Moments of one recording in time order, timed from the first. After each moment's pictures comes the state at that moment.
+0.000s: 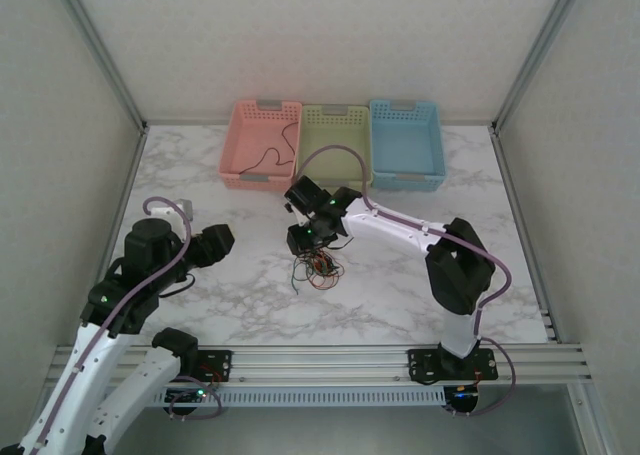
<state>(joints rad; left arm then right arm) -0.36 0.59 0.83 -0.80 0.07 -0.61 0.92 1.86 1.48 -0.78 -0.13 0.40</state>
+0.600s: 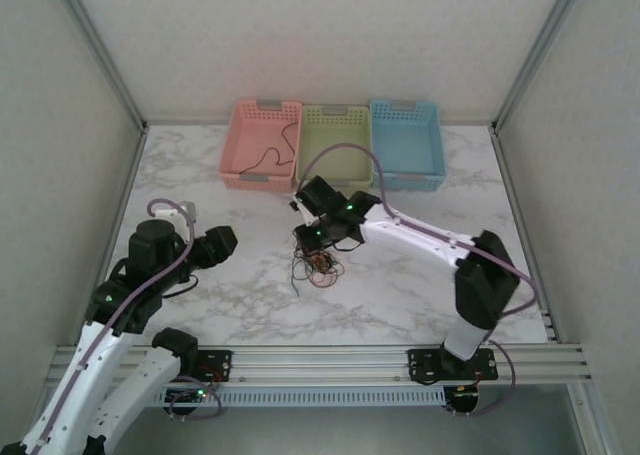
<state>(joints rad) -0.36 0.60 0.75 -0.72 0.15 -0.67 0.93 1.60 1.33 -0.69 -0.14 0.33</state>
